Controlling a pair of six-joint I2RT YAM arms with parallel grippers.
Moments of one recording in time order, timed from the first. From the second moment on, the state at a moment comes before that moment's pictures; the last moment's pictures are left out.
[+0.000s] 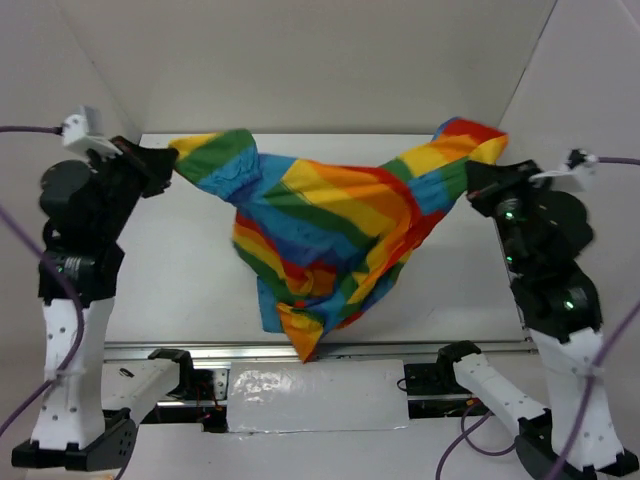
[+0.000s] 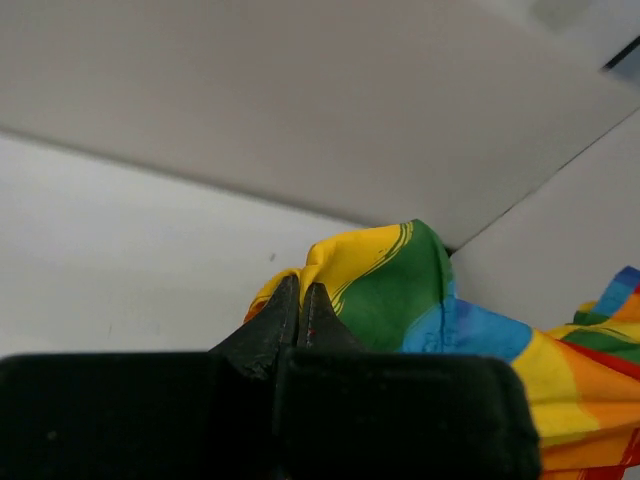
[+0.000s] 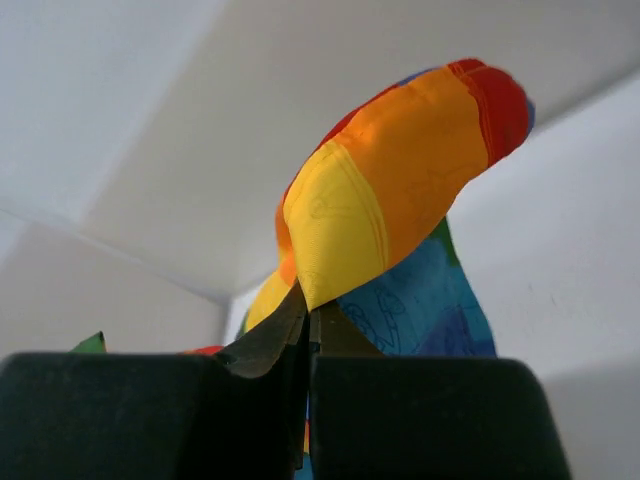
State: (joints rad) left arm -0.03 0.93 1.42 -0.52 0.11 -0.53; right arm 0.26 0.82 1.37 -0.57 0.29 0.74
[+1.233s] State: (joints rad) left arm 0.23 1.37 1.74 -0.47 0.21 -0.53; right arm 0.18 1.90 2.58 -0.33 -0.08 0.52
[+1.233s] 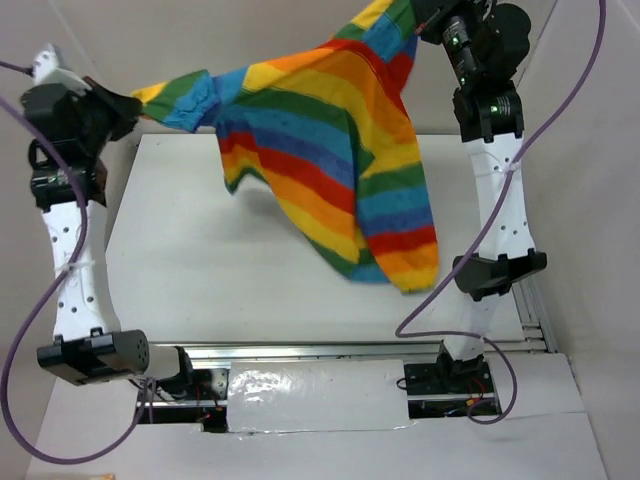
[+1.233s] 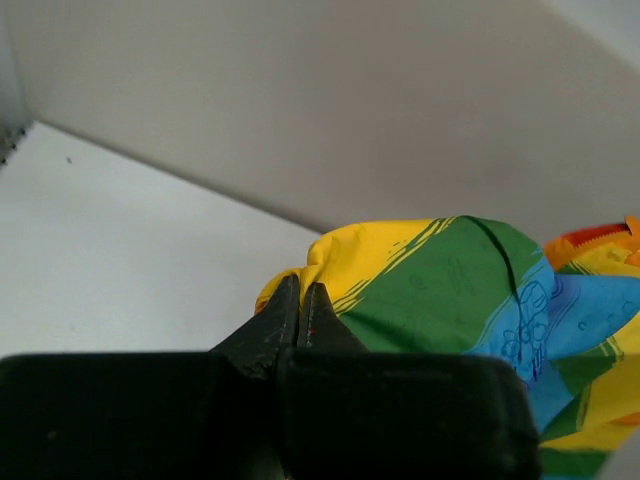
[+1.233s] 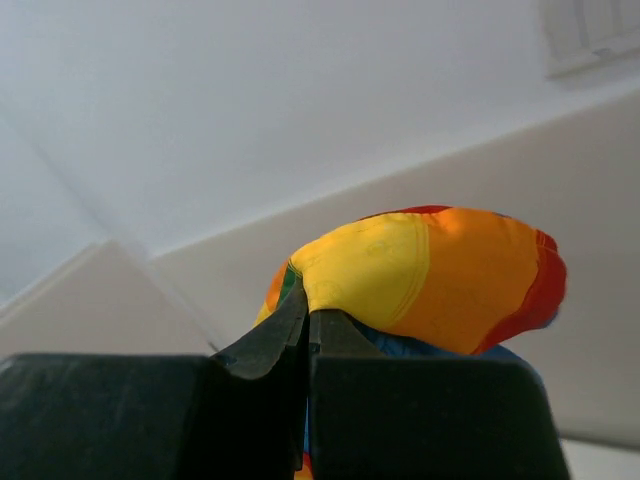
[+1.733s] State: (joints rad) left arm 0.29 0.60 1.07 -0.24 0.61 -0.56; right arm 0.16 1.21 1.51 0.21 -0.28 0.35
